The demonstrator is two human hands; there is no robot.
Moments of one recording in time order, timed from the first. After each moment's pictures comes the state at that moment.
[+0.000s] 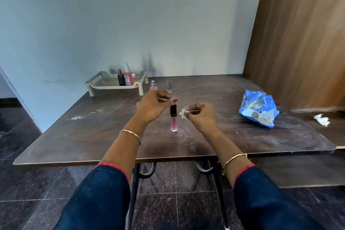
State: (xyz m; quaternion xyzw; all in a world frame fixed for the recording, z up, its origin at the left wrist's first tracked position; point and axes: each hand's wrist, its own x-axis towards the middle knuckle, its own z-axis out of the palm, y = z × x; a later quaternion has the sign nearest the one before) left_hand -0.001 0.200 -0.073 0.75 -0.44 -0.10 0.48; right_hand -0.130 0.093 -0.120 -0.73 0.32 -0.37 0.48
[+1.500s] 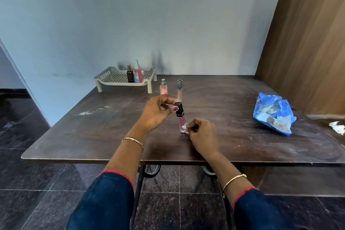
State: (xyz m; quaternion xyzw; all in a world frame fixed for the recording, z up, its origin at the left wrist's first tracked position) left_hand 0.022 0.211 -0.101 0.68 -0.47 -0.10 0.56; right_hand -0.112 0.119 -0.160 -0.82 0.32 -0.35 0.32
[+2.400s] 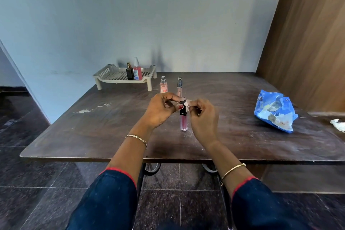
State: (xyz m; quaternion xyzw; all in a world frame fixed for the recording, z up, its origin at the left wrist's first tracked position) left_hand 0.015 0.204 -0.099 0.68 -0.48 -0.10 0.54; right_hand -0.100 0.121 -0.129 -0.77 0.29 -0.47 0.34
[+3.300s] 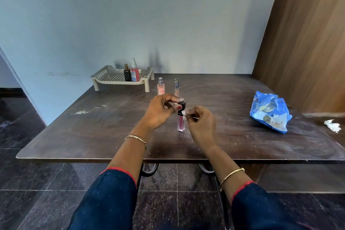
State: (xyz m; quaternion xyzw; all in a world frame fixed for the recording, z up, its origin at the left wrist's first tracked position) left_hand 0.011 0.200 -0.101 0.67 -0.48 -0.11 0.55; right_hand -0.108 0.122 -0.137 -0.76 0.32 -0.43 0.37
